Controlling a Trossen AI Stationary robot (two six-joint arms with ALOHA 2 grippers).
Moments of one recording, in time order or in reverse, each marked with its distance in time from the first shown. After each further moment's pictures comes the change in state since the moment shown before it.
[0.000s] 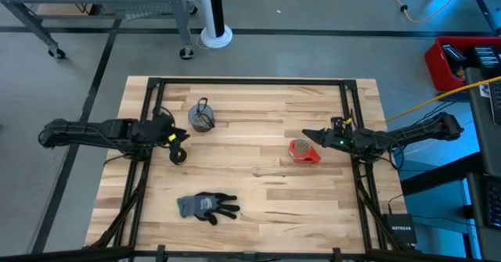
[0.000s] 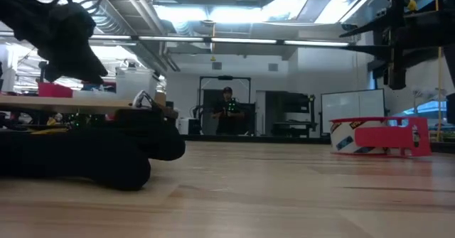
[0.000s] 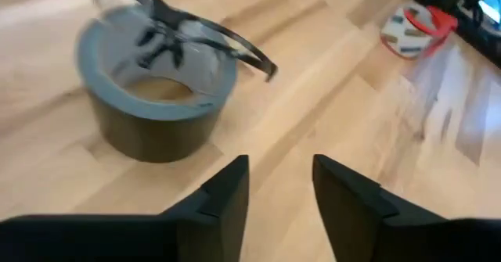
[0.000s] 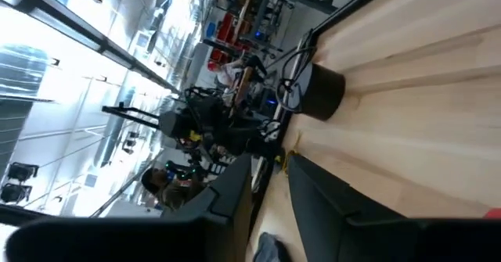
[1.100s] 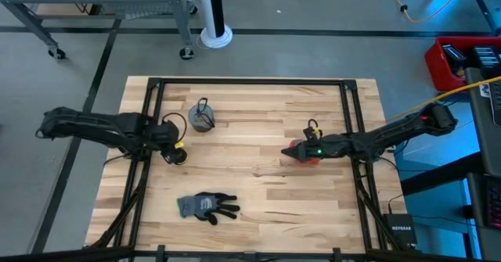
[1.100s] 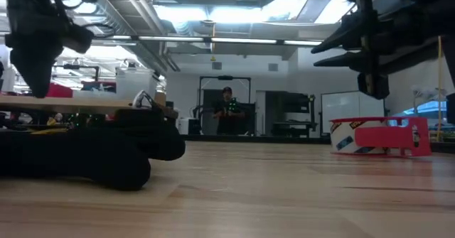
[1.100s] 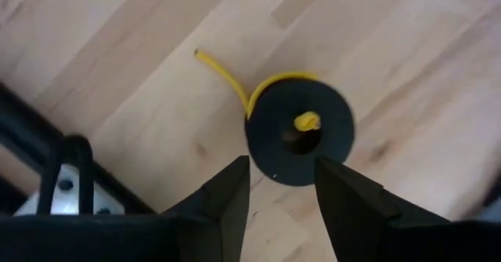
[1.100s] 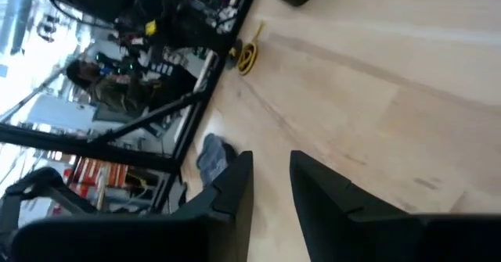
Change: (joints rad) left arm 0.000 0.461 0.286 -0.565 0.259 -0.145; right arm 0.000 0.565 0.237 0.021 -0.279 -0.036
